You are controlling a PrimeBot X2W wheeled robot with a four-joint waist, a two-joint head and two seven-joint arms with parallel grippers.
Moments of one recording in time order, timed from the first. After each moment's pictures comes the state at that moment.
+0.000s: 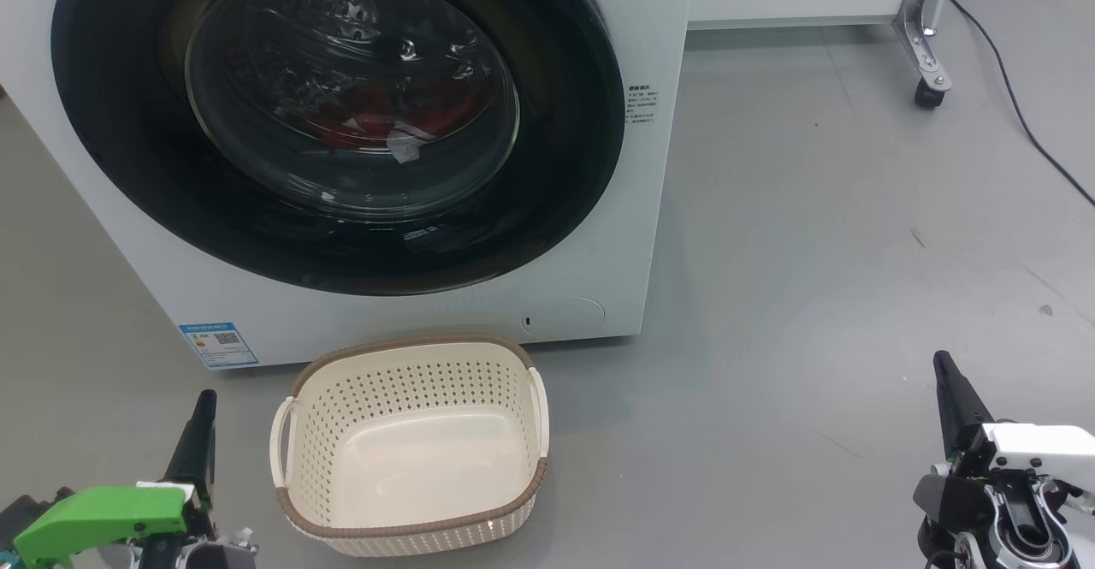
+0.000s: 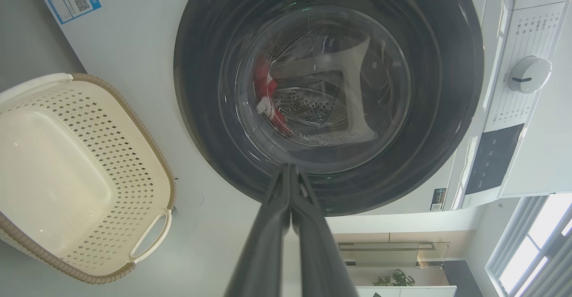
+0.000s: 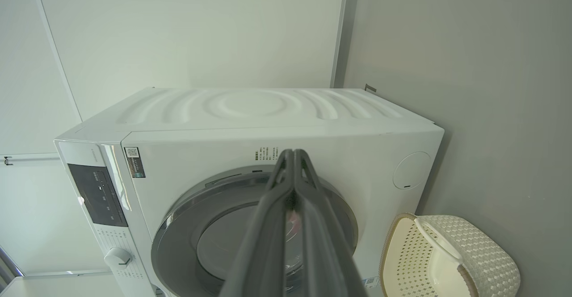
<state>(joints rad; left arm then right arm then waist) -0.06 0.04 0.08 0.27 -1.61 -0.12 0.11 -0.05 -0.04 -0.13 0.27 1.63 0.12 0.10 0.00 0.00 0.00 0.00</state>
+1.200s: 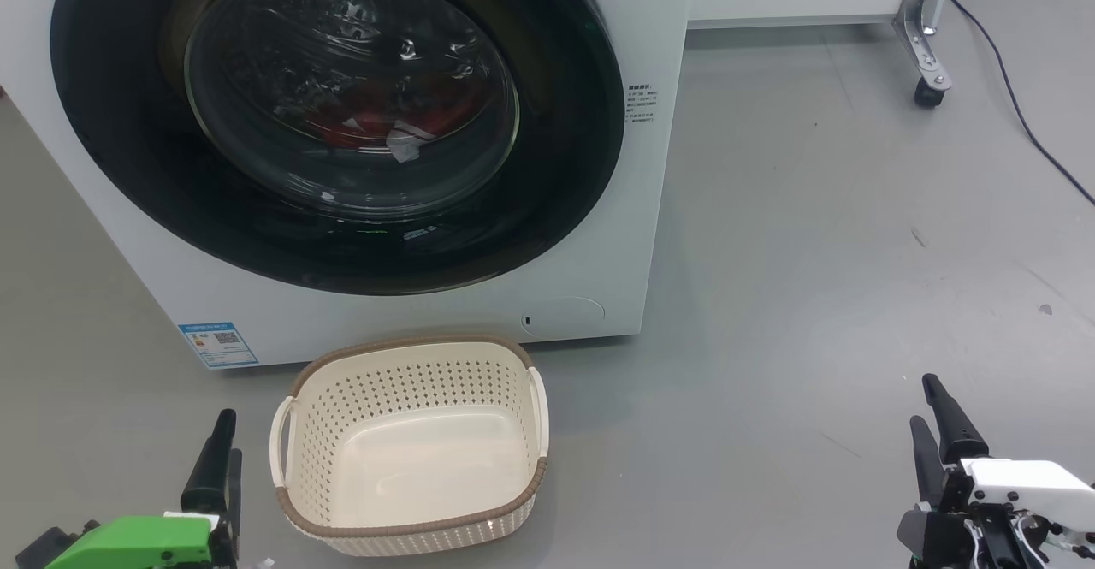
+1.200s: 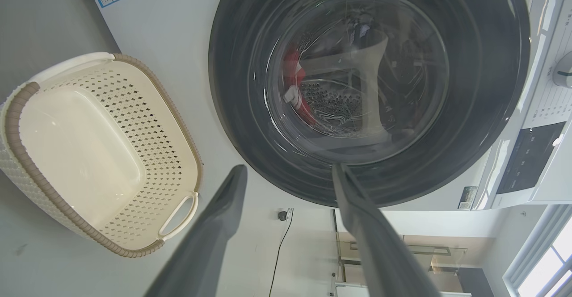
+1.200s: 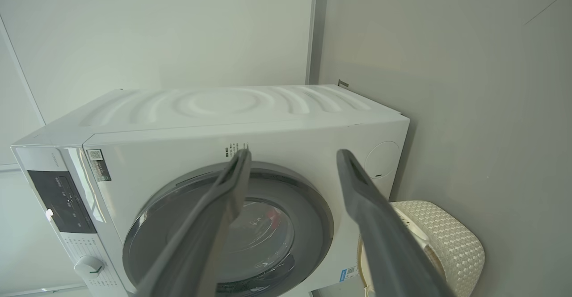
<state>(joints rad) -0.02 0.02 0.06 0.31 -1.60 -0.12 0.09 -0.01 -0.02 -0.12 0.31 1.61 0.12 0.09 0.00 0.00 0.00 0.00</state>
